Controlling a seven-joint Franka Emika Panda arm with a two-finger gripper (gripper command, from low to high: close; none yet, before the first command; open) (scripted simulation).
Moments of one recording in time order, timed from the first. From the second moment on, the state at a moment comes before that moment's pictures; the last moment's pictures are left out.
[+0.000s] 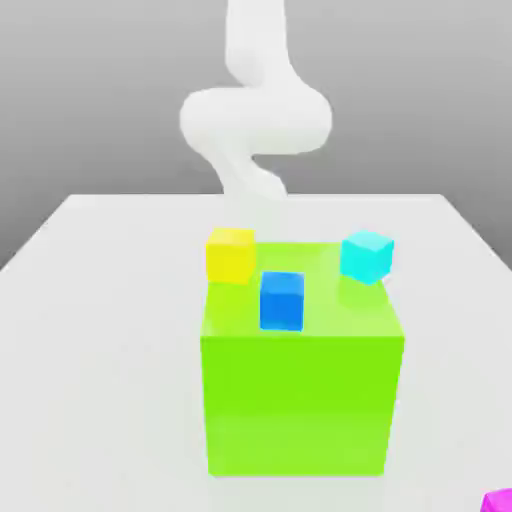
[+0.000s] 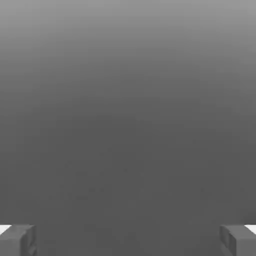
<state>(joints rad) 0.00 -0.71 0.03 -2.28 -0.01 2.31 0.82</state>
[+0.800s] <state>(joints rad) 0.09 0.17 0.27 -2.10 -0.22 2.45 1.13</state>
